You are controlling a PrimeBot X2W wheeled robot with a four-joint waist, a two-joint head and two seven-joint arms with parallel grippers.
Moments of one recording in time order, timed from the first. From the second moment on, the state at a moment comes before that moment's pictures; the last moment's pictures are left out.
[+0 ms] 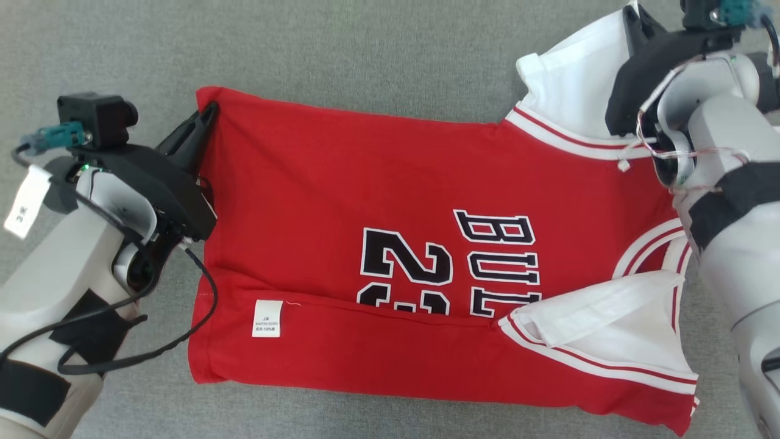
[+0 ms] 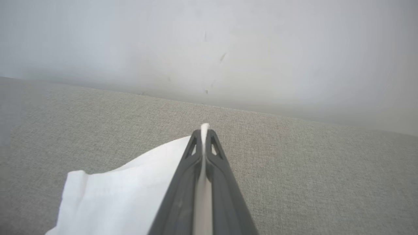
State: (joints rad) left arm -0.99 0.38 -0.86 0.73 -0.91 -0.12 -0.09; right arm -1.13 -0.17 0.26 1.01 0.31 0.00 0.02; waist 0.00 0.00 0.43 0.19
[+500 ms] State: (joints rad) left arm -0.82 0.43 -0.89 0.68 -0.99 -0.12 -0.21; right arm -0.85 -0.18 0.19 0.96 0.43 0.12 -0.20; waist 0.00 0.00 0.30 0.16
